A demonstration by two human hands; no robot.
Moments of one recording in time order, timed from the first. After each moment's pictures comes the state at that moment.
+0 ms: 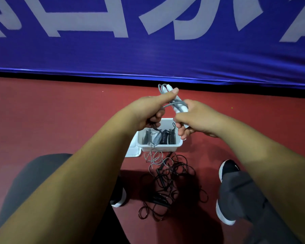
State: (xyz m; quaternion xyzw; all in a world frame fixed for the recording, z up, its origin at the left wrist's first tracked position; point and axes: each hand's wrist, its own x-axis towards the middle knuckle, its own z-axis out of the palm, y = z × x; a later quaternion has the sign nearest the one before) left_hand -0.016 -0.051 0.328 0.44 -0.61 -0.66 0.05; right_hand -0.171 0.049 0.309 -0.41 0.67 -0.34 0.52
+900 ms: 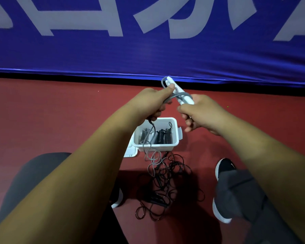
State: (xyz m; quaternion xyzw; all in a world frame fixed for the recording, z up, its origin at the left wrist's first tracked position) left_hand -0.037 -0.056 0.328 0.43 -0.66 -0.61 0.11; right_hand -0.190 0.053 0.309 -0.38 0.69 -0.42 0.45
